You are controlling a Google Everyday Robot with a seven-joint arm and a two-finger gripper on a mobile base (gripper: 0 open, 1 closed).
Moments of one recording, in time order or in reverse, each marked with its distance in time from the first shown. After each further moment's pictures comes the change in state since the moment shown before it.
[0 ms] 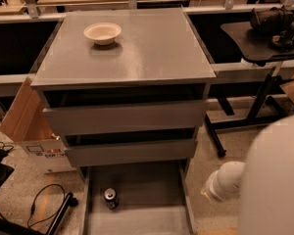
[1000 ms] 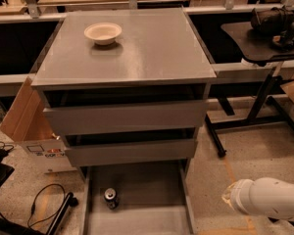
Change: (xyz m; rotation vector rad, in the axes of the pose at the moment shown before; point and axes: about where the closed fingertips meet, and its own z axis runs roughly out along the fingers) arm 0.057 -0.004 -0.081 0.125 -0.028 0.067
